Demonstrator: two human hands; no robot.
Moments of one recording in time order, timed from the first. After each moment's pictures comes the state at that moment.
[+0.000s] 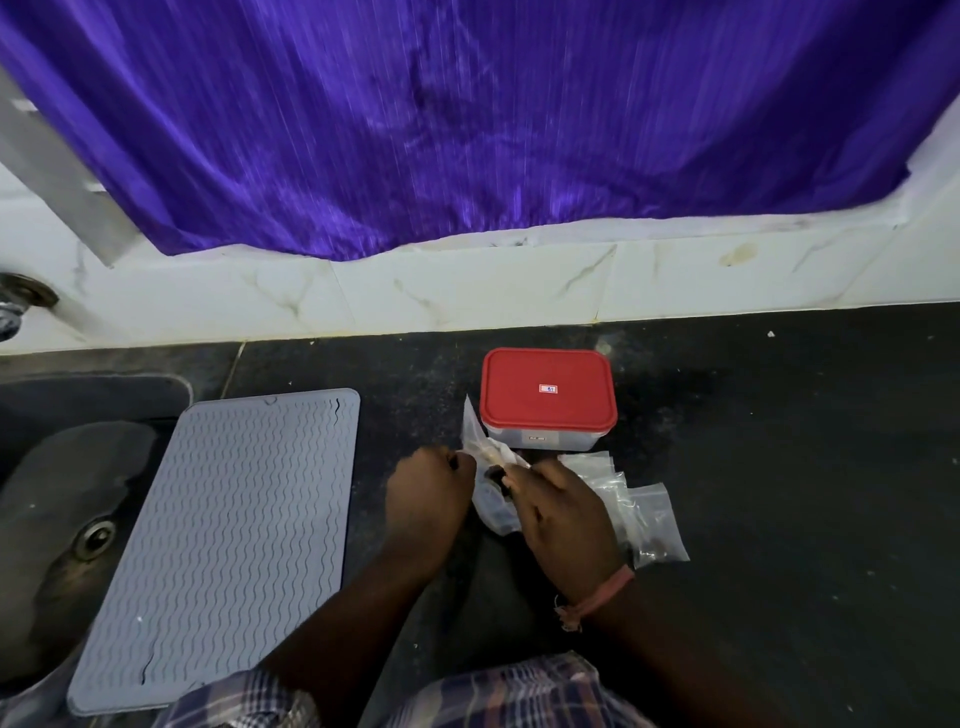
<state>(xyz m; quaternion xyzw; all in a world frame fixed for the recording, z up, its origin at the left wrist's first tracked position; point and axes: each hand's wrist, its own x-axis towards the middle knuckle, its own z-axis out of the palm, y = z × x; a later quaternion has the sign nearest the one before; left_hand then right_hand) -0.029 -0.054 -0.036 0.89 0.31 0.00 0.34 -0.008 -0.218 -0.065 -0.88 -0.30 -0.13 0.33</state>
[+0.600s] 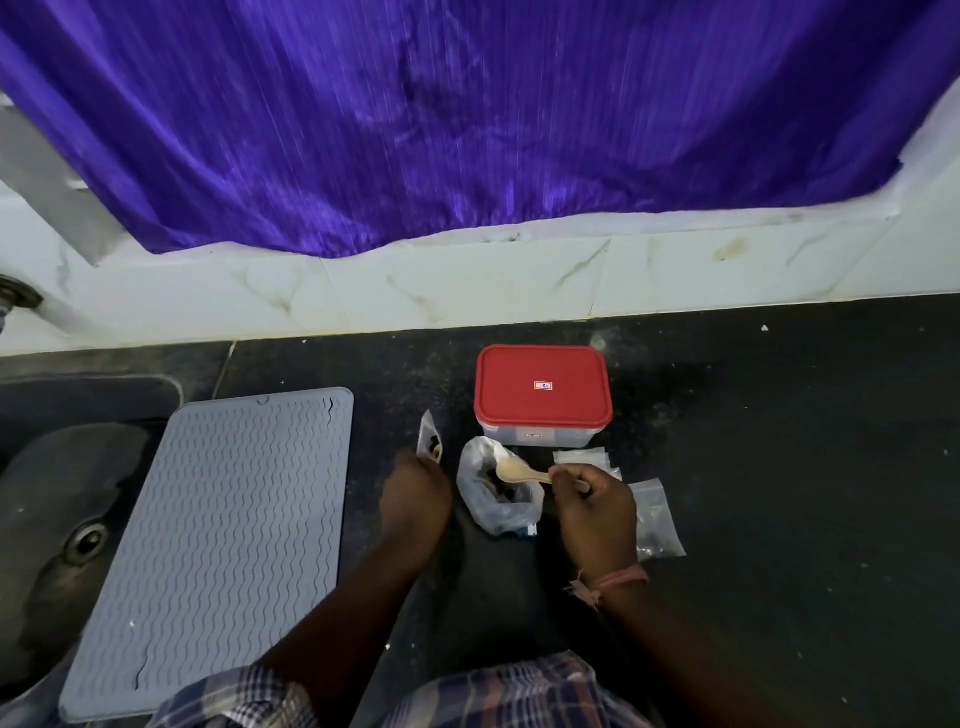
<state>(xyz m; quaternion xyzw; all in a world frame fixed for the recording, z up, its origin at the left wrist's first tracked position) -0.023 -0.044 -0.068 0.81 0.43 -0.03 0.40 -0.001 -0.232 -0.075 -0.80 0.09 0.00 0.59</state>
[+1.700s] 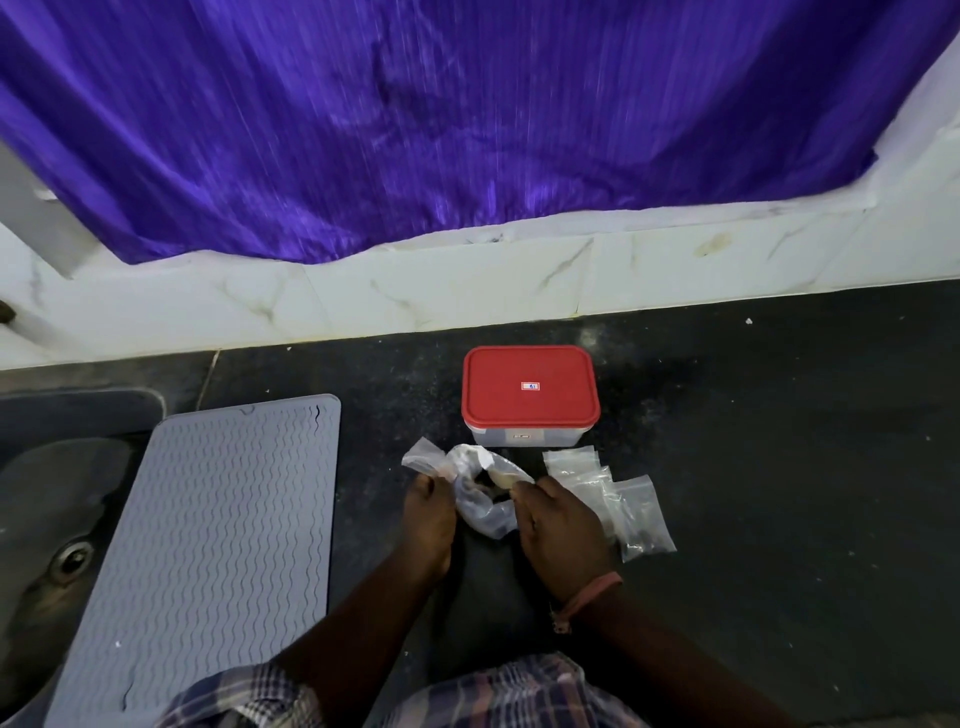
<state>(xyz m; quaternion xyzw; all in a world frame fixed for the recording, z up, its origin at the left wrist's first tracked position) -0.029 -0.063 -0.116 0.58 0.36 0.03 0.73 -0.010 -0.232 -0.100 -0.94 -0.22 -0.05 0.24</state>
